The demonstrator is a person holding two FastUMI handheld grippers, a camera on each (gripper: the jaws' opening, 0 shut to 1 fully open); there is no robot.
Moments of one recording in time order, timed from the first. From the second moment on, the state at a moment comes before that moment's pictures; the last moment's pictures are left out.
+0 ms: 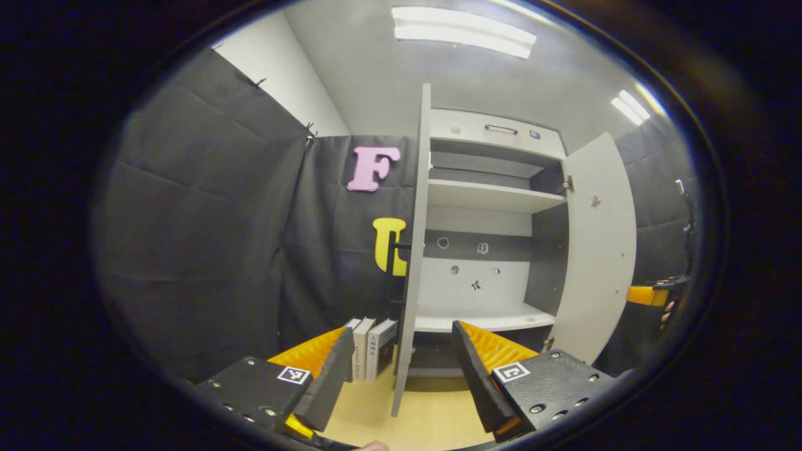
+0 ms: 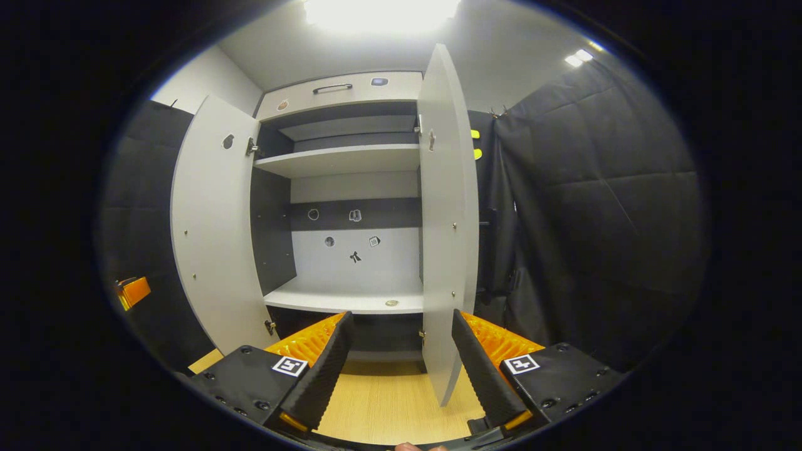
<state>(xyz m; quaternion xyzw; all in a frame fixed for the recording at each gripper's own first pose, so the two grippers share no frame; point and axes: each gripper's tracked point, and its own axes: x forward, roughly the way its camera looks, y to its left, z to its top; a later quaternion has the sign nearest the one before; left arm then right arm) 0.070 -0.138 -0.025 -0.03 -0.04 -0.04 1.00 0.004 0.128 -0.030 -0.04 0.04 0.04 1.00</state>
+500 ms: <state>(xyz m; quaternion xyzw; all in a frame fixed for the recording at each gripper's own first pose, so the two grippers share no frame) 0.080 -0.194 -0.027 -0.02 -0.05 -0.04 1.00 0.018 0.094 -0.039 -0.05 0.02 0.06 1.00</state>
